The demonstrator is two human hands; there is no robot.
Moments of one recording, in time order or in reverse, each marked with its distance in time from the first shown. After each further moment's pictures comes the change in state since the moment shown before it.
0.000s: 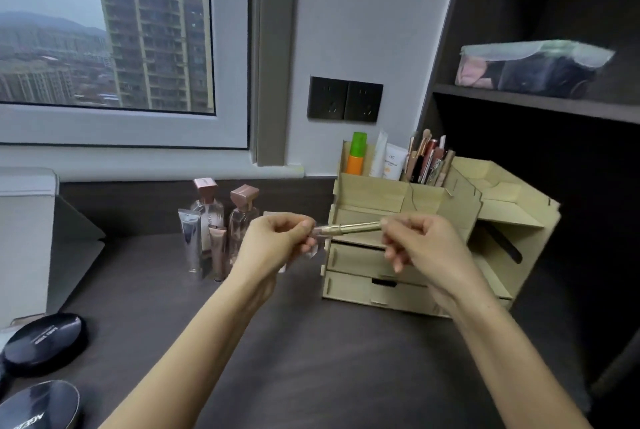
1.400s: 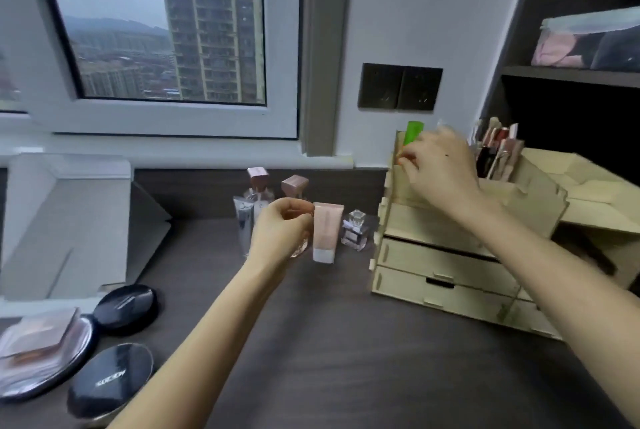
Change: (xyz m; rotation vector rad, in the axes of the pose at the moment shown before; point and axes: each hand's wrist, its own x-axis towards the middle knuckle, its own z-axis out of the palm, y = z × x) left_hand 0.017 -0.006 -0.045 0.193 0.270 0.023; right_hand 0.110 -0.023 0.031 -1.193 0.136 -0.706
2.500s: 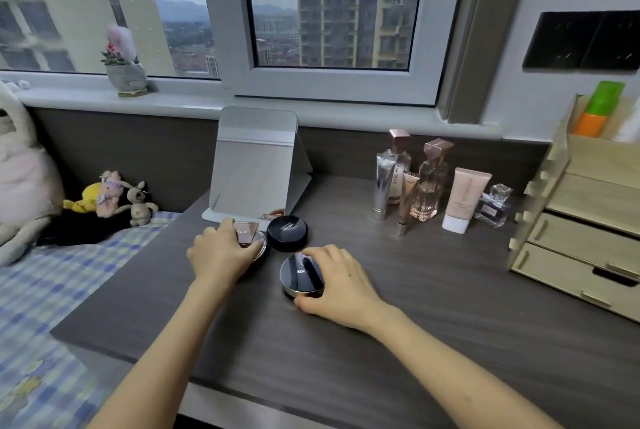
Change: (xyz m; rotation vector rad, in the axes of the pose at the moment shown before) left_hand -0.076 -0.078 -0.251 1.234 0.531 -0.301; right_hand -0.148 -0.281 0.082 0.759 -0.676 -0.287
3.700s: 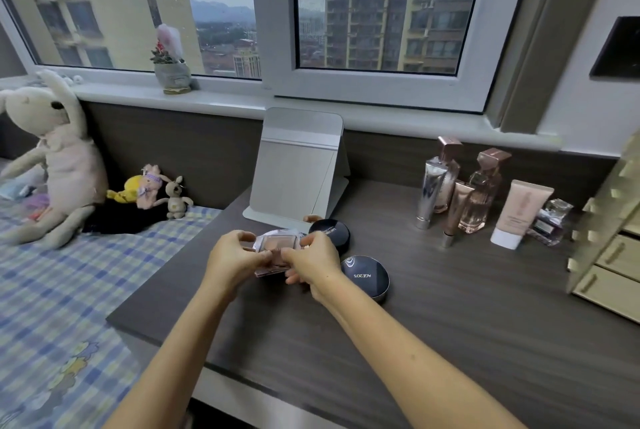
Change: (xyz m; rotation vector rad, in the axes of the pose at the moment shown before) left_hand -0.001 -0.043 -0.030 -0.710 -0.201 -0.166; right_hand 0.078 -0.088 0.036 0.906 0.005 0.541
